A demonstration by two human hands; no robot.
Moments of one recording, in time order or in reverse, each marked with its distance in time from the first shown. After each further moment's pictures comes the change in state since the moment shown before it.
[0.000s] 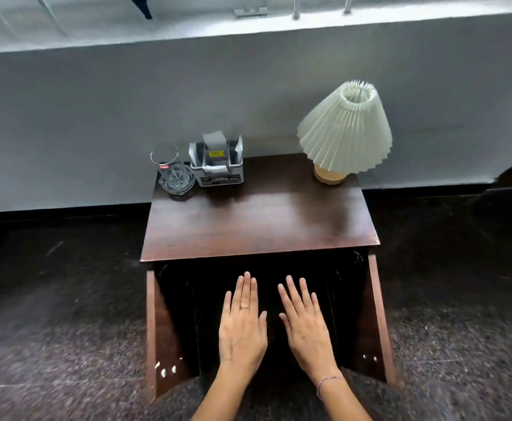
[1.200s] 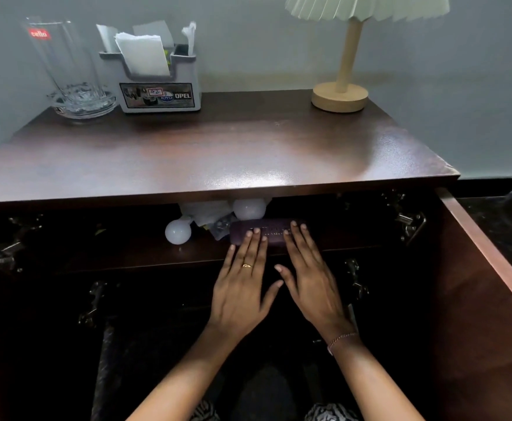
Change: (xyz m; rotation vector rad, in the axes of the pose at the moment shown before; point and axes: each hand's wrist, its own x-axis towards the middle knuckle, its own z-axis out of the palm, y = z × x) left_hand 0.171 0.004 0.291 -0.034 0.483 0.325; right_hand 0.160 0.144 0.222 0.078 0.495 -0.164
